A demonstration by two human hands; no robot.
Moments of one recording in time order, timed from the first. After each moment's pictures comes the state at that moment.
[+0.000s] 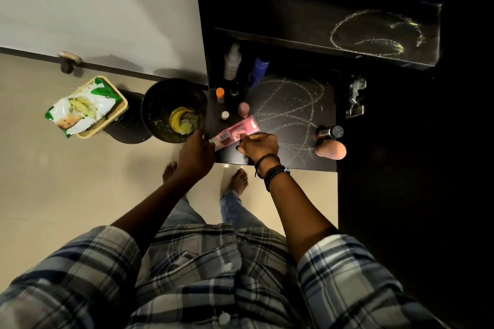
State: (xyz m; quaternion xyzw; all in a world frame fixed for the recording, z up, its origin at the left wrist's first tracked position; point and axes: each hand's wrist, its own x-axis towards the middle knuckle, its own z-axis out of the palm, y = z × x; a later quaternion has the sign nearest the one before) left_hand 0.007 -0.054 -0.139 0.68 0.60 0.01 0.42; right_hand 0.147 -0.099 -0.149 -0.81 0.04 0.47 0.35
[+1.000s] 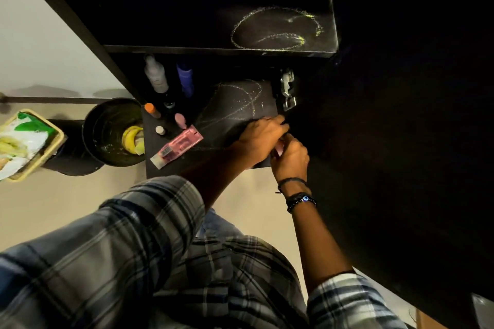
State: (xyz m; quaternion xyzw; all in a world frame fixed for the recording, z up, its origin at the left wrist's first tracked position) left_hand 0.238 -0.109 -0.088 0.95 0.14 -0.08 0.28; right_hand 0.262 -0.208 -0.082 -0.95 -0.22 0.17 0.16
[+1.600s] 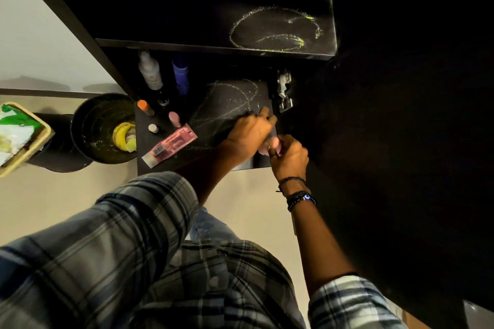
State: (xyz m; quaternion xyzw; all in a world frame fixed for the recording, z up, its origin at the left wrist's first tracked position) left_hand 0.233 -0.099 -0.075 0.96 0.20 -0.10 0.18; right_hand 0.273 -0.210 -0.075 -0.95 -0.18 0.20 0.18
